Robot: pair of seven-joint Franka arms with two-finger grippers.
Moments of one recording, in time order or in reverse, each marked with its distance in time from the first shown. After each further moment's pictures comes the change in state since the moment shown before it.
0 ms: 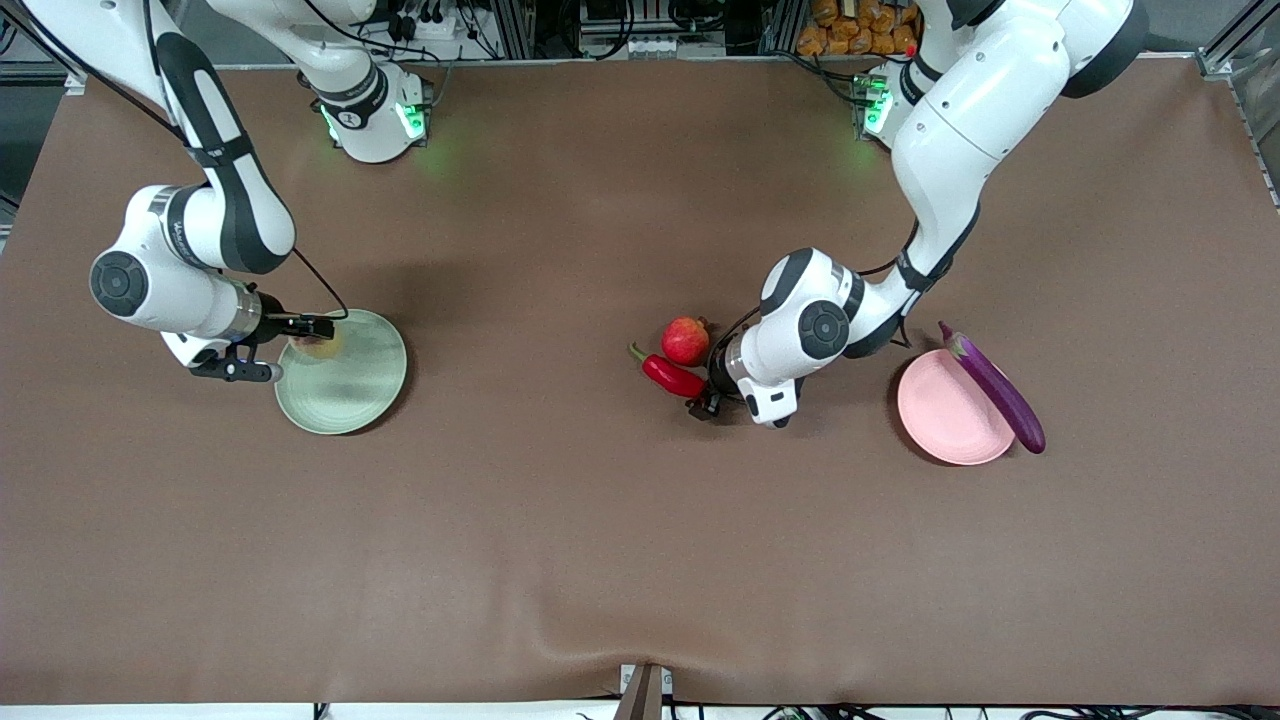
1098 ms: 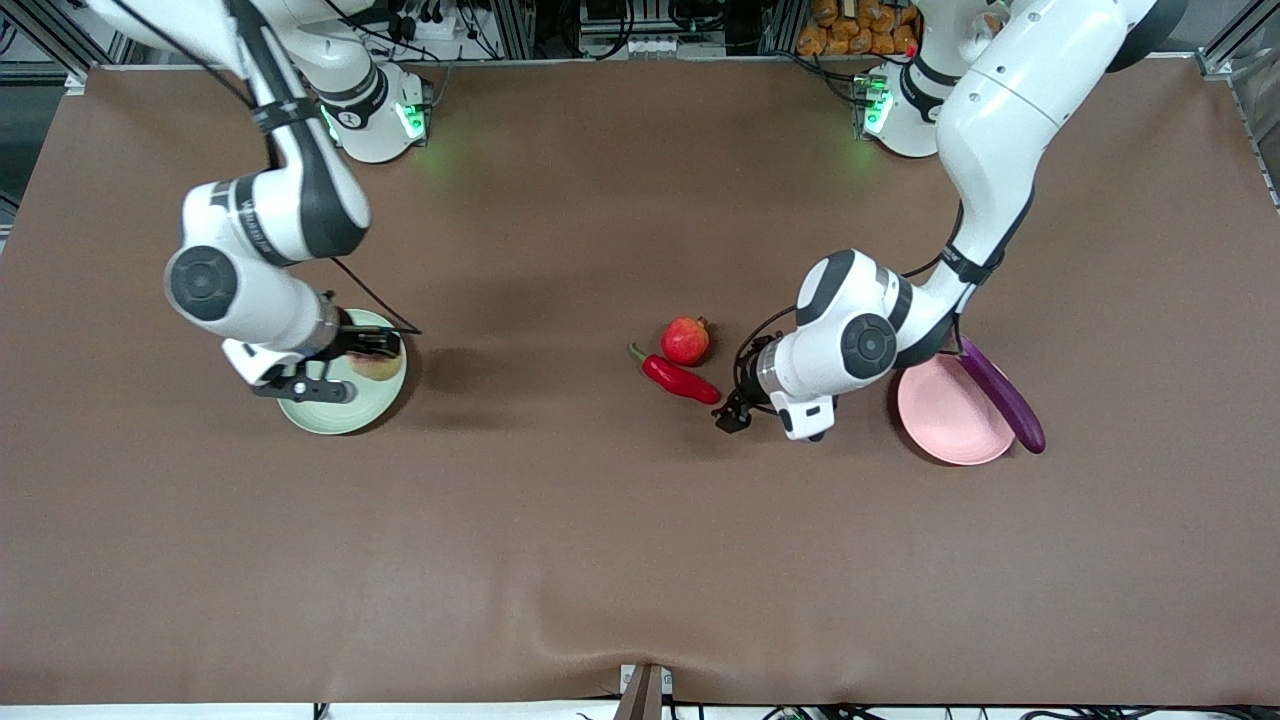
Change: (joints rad) left arm 0.078 -0.090 -0.020 0.038 0.000 -0.217 0.009; right arm 0.215 -0.008 -0.002 0.205 0.001 -0.147 0.171
